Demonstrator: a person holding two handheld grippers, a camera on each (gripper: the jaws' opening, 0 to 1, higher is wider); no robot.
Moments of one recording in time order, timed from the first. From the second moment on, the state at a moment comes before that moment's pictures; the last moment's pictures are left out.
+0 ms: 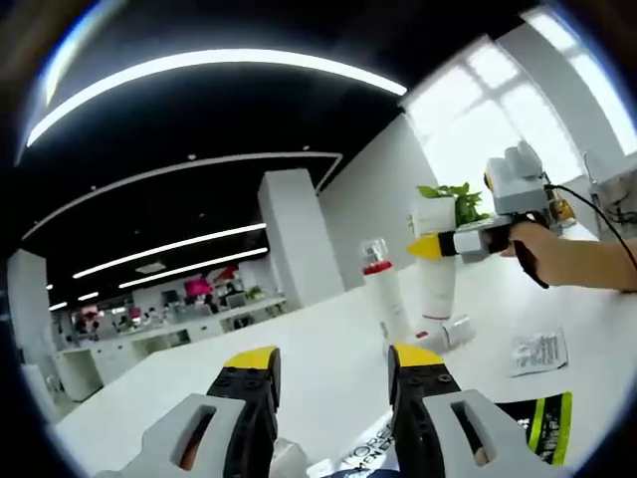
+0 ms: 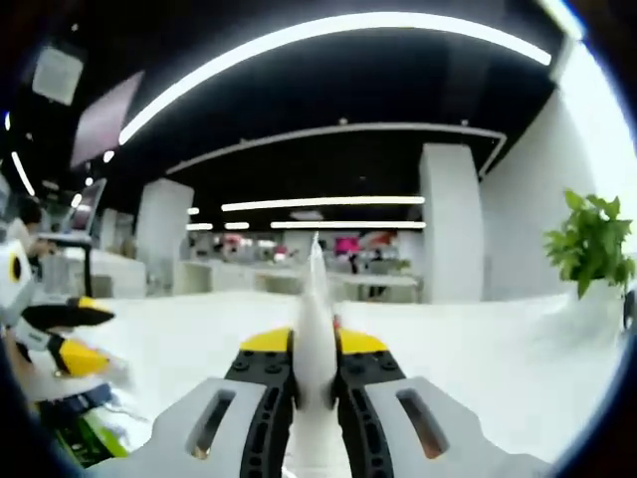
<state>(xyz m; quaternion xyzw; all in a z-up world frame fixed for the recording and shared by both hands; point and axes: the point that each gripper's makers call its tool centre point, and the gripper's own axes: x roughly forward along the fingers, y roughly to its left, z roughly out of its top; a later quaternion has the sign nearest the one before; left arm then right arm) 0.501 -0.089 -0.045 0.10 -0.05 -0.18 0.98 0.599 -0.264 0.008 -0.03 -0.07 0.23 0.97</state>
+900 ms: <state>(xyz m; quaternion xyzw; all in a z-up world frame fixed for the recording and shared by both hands) 0.503 -0.088 -0.049 0.10 -0.04 -0.18 0.98 0.602 -0.255 -0.026 -0.02 -0.03 0.24 0.97</state>
